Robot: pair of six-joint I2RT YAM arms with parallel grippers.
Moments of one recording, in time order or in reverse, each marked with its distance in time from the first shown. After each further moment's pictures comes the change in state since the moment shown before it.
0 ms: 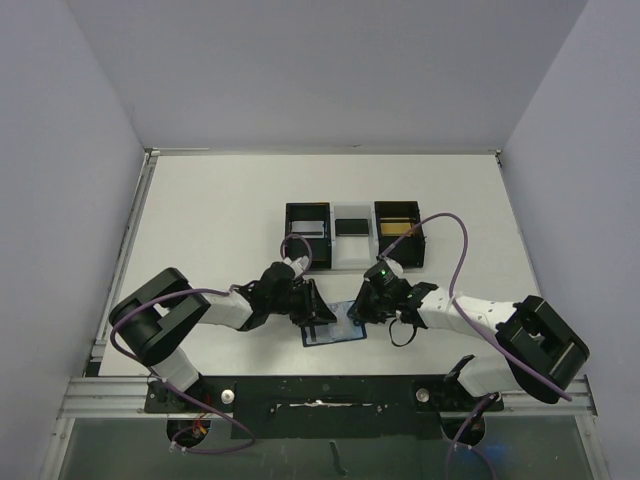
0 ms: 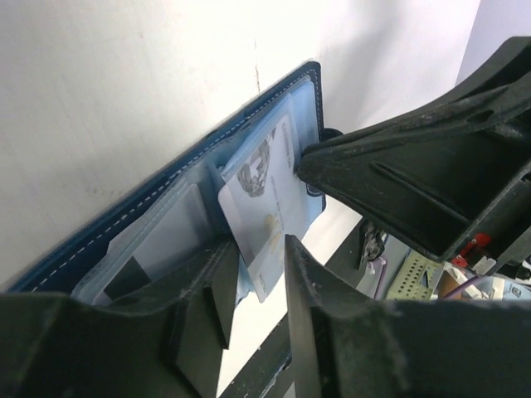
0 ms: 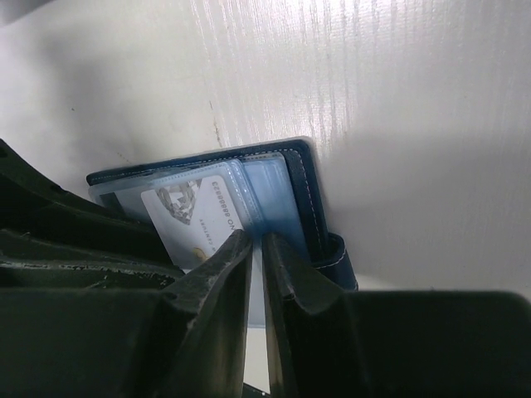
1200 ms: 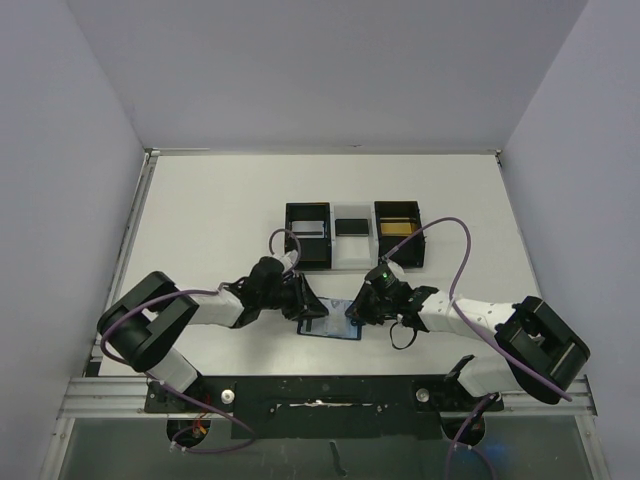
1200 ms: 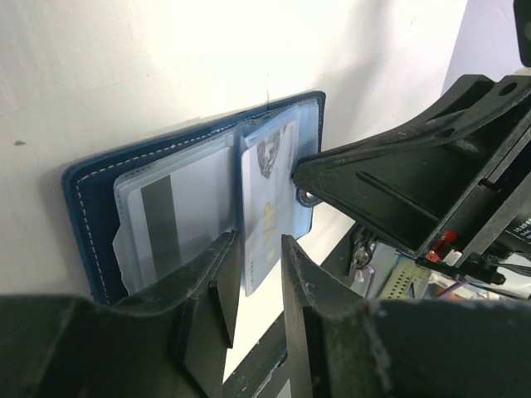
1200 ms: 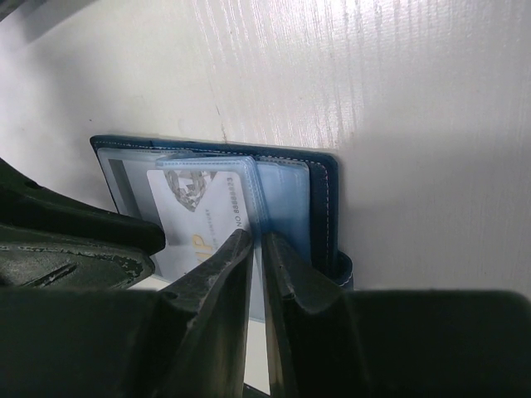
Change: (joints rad) left arm 0.079 -0.061 -0.031 -0.021 0.027 -0.004; right arm 0.005 -0.005 -0.041 0.073 0.004 0.075
